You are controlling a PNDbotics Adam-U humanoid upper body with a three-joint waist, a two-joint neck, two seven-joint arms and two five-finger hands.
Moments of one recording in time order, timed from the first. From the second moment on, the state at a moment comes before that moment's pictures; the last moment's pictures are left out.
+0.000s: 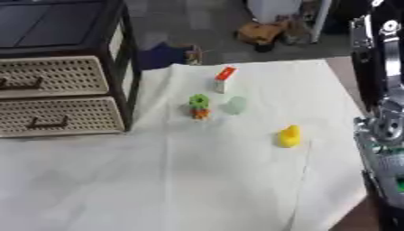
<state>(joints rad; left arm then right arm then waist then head) -0.79 0.99 -0.21 -1.99 -0.24 -0.12 -0.78 -0.40 -0.46 -0.20 -1.98 0.21 0.02 -0.22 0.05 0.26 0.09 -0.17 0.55</state>
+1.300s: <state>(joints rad) -0.91 0.90 -0.26 -1.71 -0.39 -0.08 -0.79 -0.40 -0.46 -0.20 -1.98 0.21 0.02 -0.21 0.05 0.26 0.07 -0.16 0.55</state>
